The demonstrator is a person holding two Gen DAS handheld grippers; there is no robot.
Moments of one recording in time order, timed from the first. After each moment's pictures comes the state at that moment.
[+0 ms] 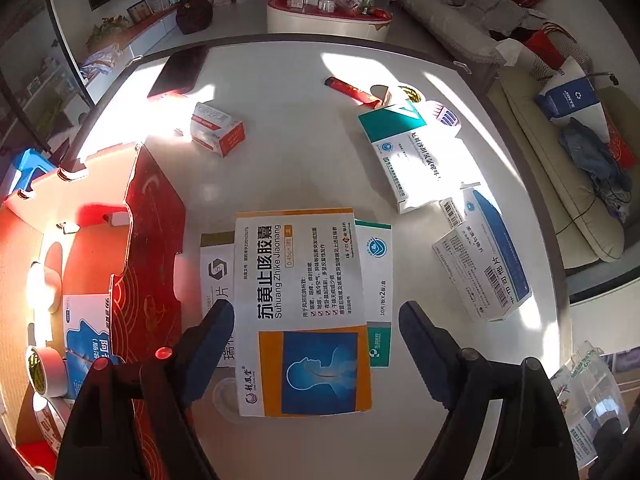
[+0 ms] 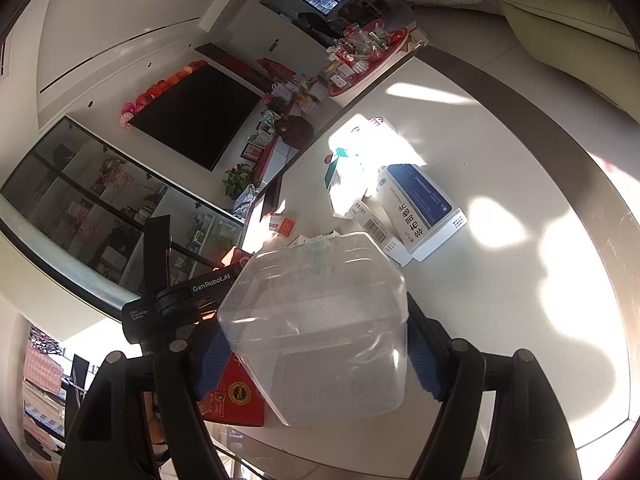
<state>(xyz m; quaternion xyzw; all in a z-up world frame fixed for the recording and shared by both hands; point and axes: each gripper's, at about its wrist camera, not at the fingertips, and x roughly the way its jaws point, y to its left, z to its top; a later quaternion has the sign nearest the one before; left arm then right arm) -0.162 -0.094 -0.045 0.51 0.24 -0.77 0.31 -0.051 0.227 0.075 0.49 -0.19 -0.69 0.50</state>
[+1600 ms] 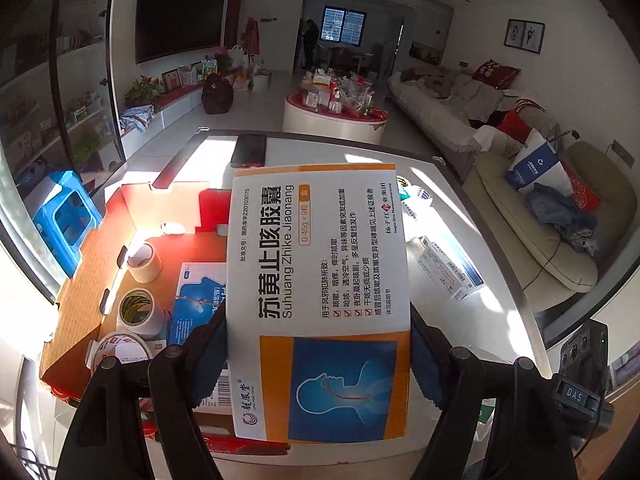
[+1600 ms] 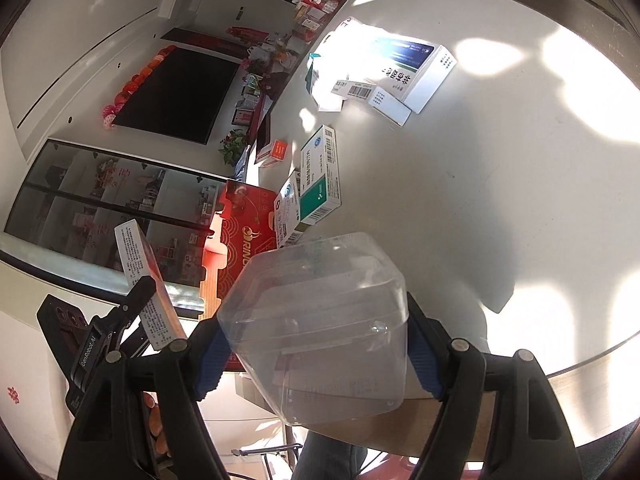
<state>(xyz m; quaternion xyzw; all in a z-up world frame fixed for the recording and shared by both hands) 0.014 -0.043 0.043 0.32 0.22 -0.86 0.34 0.007 0.213 0.021 0.60 -0.21 -0.60 0.49</state>
